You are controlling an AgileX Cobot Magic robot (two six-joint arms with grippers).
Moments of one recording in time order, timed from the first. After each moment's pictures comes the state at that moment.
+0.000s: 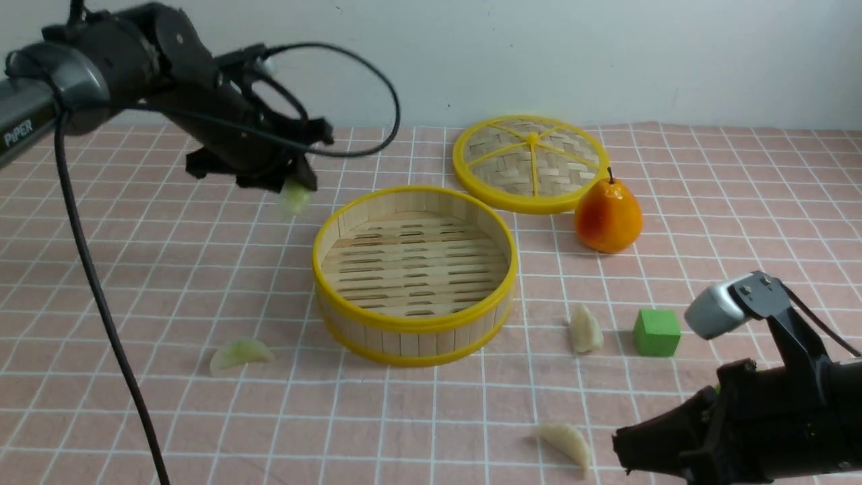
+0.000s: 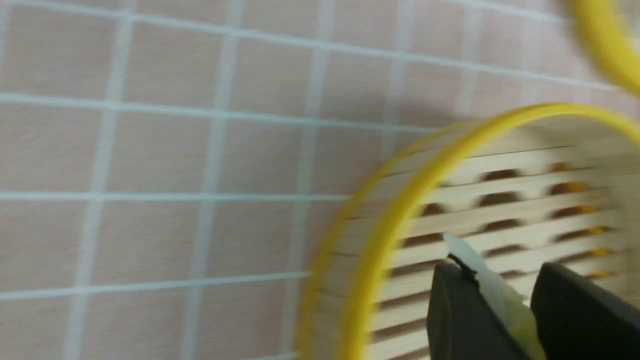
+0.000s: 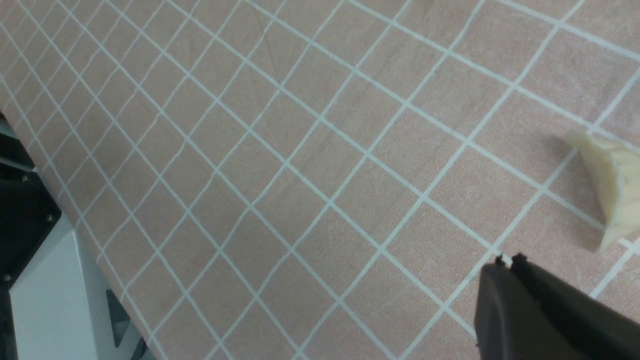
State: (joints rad) right arm 0.18 1.26 -0.62 1.12 0.78 -1.04; left arm -0.17 2.09 -1.91 -0.40 0.85 -0.04
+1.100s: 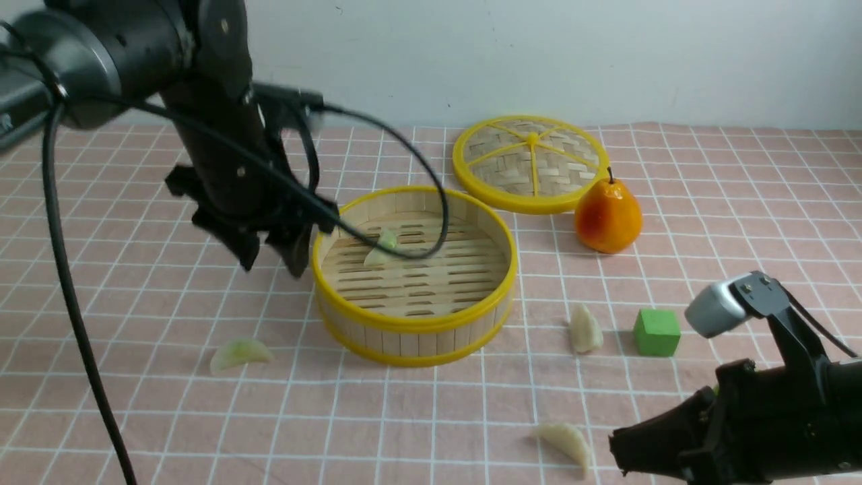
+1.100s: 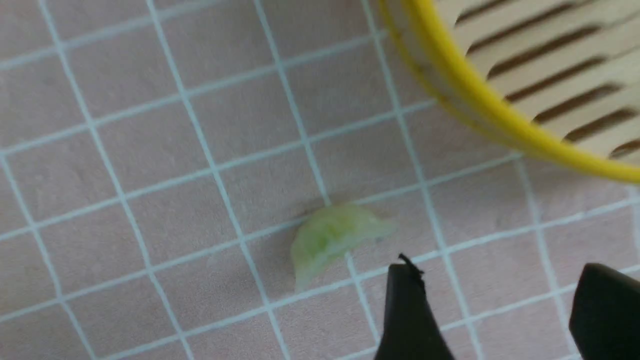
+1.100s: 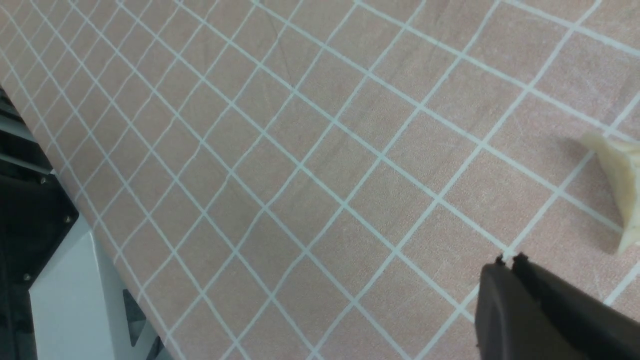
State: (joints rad) right arm 0.18 1.26 -0.62 1.13 0.80 -1.04; left arm -0.30 1.94 -1.67 -0.01 1.17 0.06
